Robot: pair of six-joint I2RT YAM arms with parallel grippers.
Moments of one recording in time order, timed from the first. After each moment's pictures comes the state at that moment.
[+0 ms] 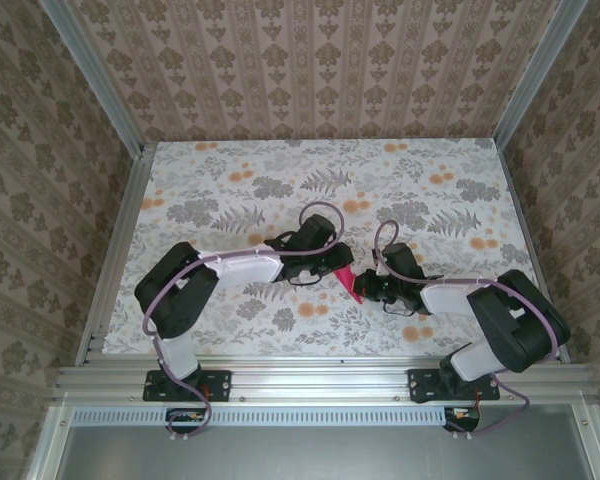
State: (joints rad) left arm -0.92 1.81 1.07 -0.03 0.17 -1.09; right arm 0.43 1.47 0.41 0.22 -0.38 0.76
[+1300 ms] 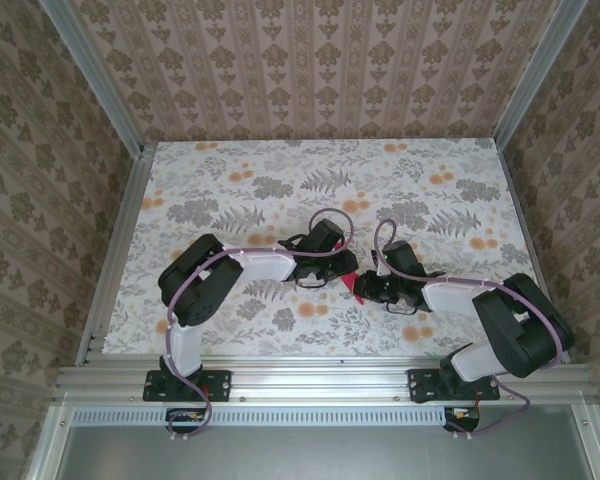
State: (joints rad) left arm -0.93 1.96 1.13 -0.01 0.21 -1.06; right arm 0.43 1.44 0.44 0.07 -0.39 0.68
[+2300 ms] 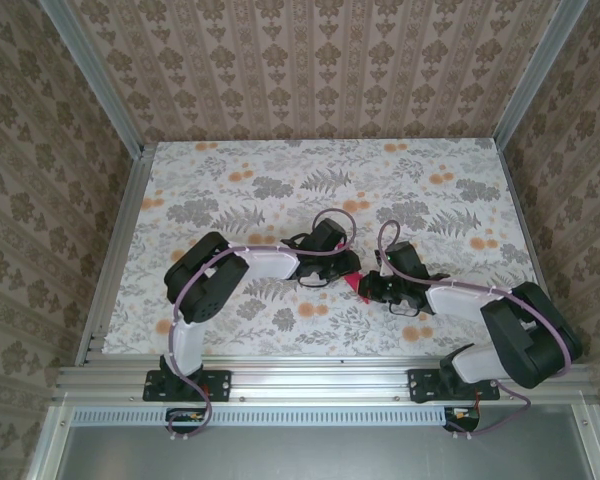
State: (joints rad) left arm -0.92 2.00 1.15 0.01 0.26 -1.06; right arm 0.42 1.37 0.43 0.03 -0.36 0.68
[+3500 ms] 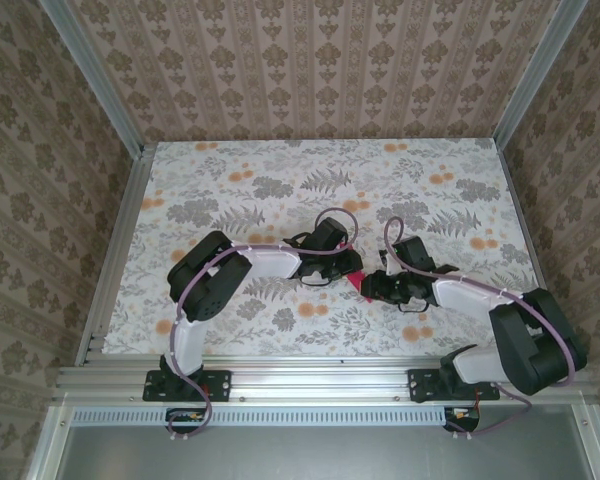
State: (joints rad) left arm -0.92 2.02 1.17 0.02 0.27 -1.06; right arm 0.34 1.35 0.50 -0.21 -0.45 0.55
